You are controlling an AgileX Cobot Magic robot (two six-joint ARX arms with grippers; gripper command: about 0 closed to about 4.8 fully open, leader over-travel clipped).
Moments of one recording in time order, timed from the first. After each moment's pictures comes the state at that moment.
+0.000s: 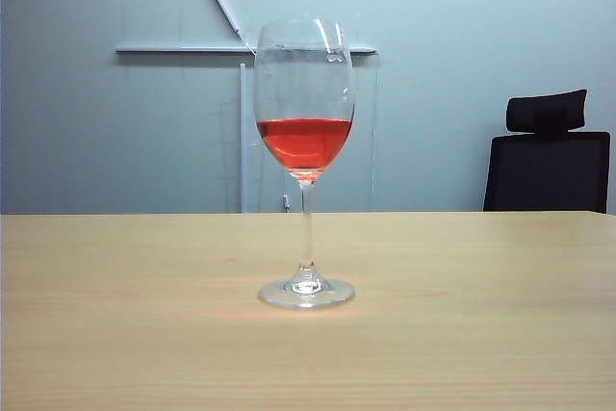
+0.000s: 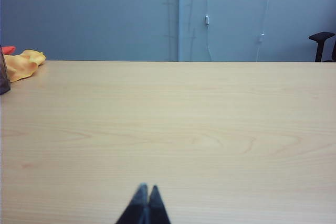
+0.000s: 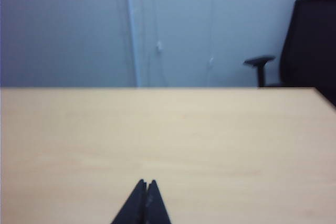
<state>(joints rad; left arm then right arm) 0.03 0.00 0.01 0.02 -0.02 0.03 0.03 0.03 0.01 0.15 -0.07 0.05</state>
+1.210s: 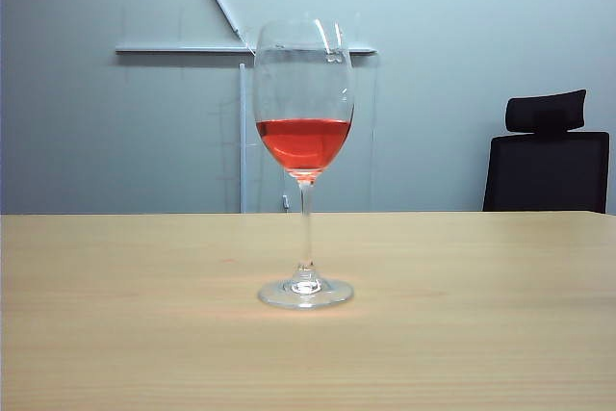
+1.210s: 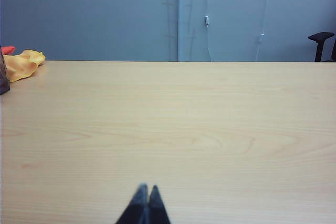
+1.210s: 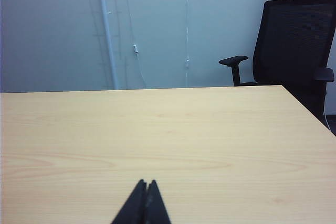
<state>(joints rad) 0.03 0.00 0.01 0.02 -0.02 0.03 -0.05 0.00 0.01 0.11 -0.07 0.05</state>
